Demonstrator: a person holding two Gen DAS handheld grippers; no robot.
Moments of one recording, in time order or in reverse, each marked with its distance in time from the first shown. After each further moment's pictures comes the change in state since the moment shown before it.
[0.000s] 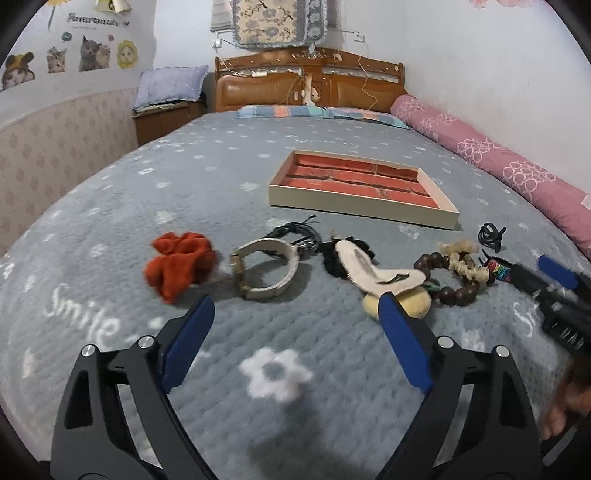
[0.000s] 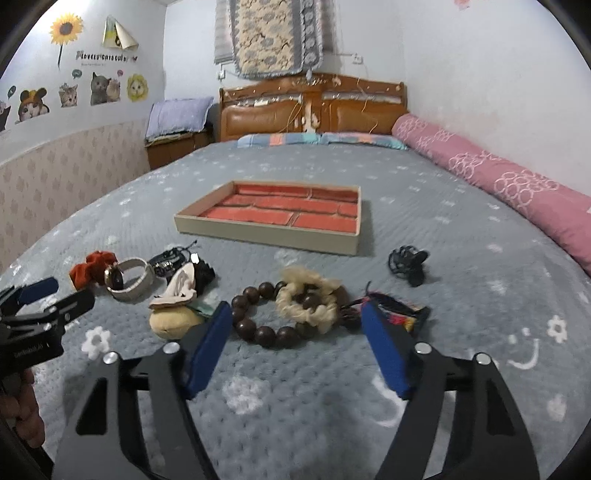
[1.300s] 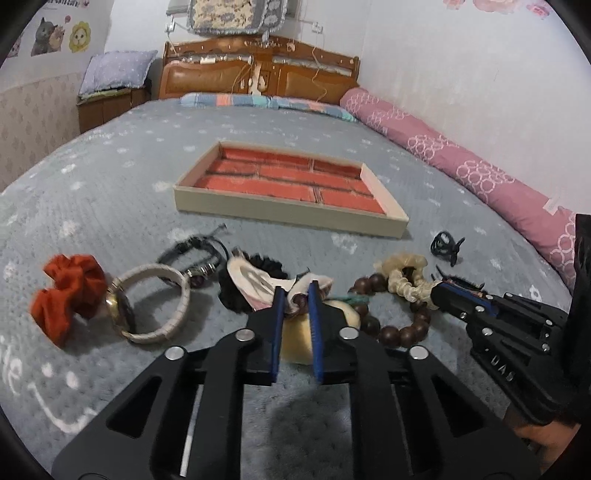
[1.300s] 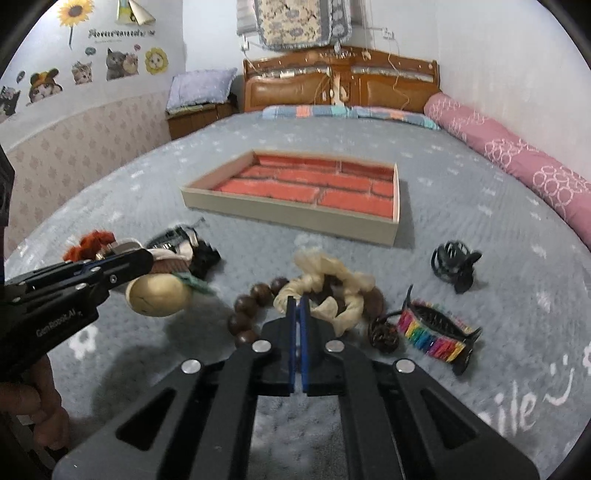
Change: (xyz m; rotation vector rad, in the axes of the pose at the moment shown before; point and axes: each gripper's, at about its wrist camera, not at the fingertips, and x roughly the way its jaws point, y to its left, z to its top) left arm 0.052 -0.041 0.027 0.006 0.024 -0.235; right arm 0.046 0.000 0.013 -0.042 0.087 0.114
